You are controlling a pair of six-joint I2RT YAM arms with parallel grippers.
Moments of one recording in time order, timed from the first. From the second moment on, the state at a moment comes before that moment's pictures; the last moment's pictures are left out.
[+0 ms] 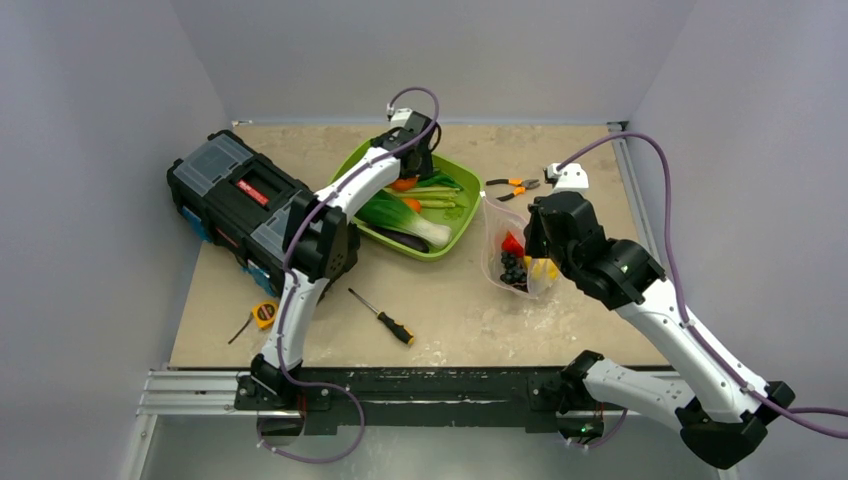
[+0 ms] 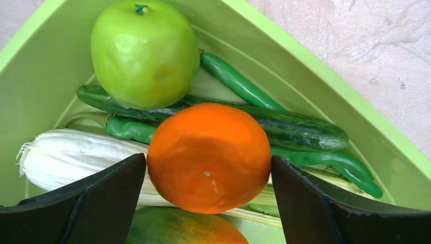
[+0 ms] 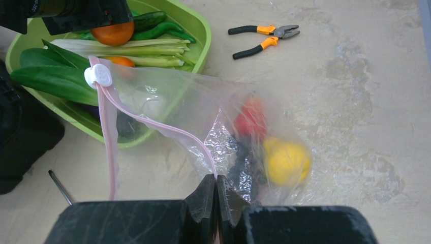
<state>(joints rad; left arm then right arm) -0.53 2.36 2.15 -0.71 -0.52 -0.56 0.68 0.96 1.18 -0.85 0.46 0.46</state>
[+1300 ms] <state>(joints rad) -0.50 1.90 2.07 -0.84 0.04 -0.54 0.68 0.89 1.12 -0.76 0.47 0.46</state>
